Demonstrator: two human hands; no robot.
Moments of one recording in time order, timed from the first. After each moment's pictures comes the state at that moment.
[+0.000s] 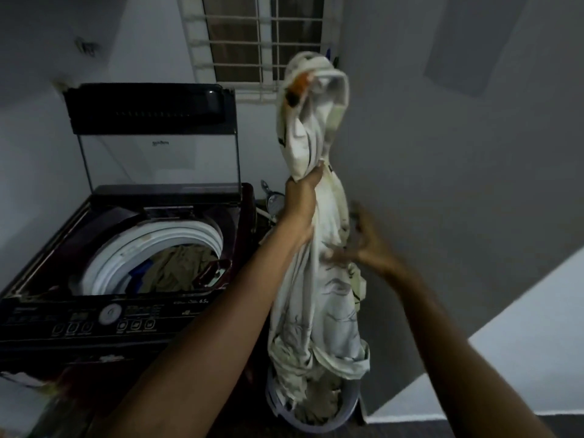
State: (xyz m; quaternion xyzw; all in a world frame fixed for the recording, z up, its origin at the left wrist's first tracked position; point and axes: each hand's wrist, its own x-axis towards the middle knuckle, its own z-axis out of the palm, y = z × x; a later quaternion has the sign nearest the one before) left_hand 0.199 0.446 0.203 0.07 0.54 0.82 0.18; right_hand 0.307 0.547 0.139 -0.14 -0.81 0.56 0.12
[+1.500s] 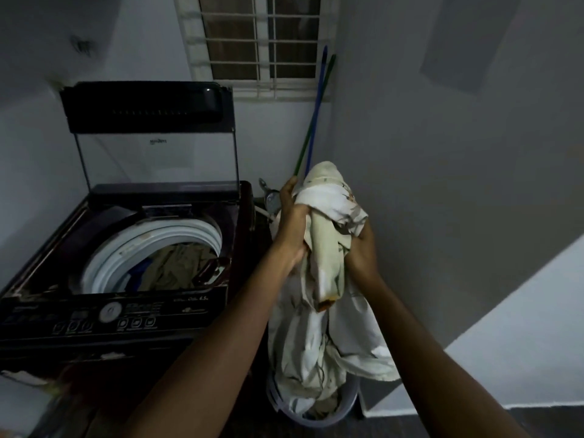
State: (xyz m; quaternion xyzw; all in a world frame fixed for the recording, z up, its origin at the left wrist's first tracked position) left_hand 0.216 0.423 0.177 0.10 0.48 0.84 0.24; right_hand 0.280 0.525 0.103 -0.25 -0.66 0.63 0.32
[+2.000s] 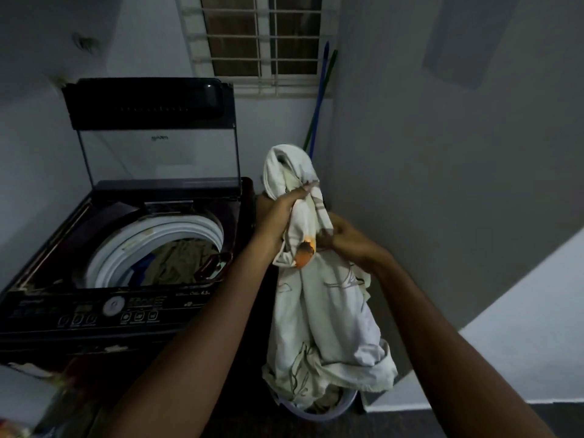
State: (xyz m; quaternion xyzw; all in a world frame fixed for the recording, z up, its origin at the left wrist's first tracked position) left_hand 0.189 0.407 0.160 0.05 0.61 0.78 0.13; right_hand 0.282 0.522 0.137 -0.04 -0.80 0.60 0.06
